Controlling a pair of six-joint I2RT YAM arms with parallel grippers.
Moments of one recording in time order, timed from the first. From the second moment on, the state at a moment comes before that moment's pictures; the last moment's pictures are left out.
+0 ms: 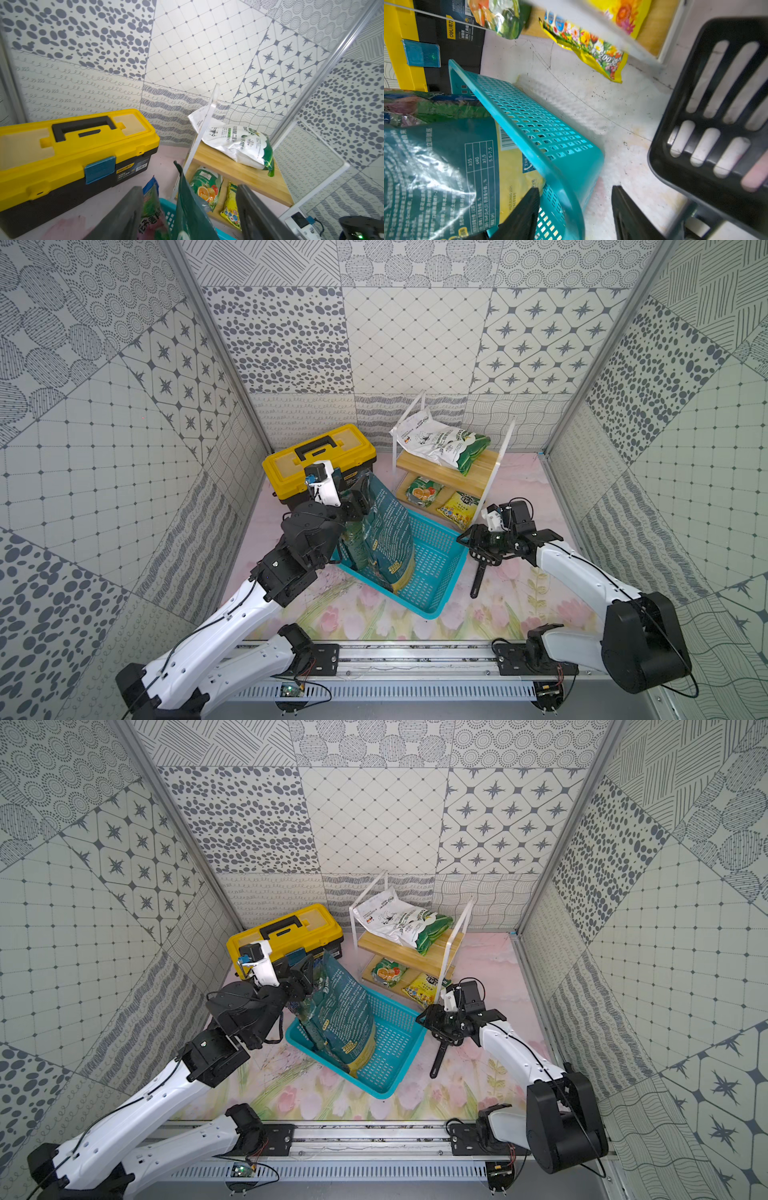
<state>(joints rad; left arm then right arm) -0.67 0.92 1.00 -0.09 -0.44 -0.29 0.23 1.27 0.73 -0.42 -0.49 0.65</state>
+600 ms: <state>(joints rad) -0.75 1.29 1.40 -0.10 -0.18 -0.26 0.18 1.20 0.76 -0.52 -0.49 0.58</state>
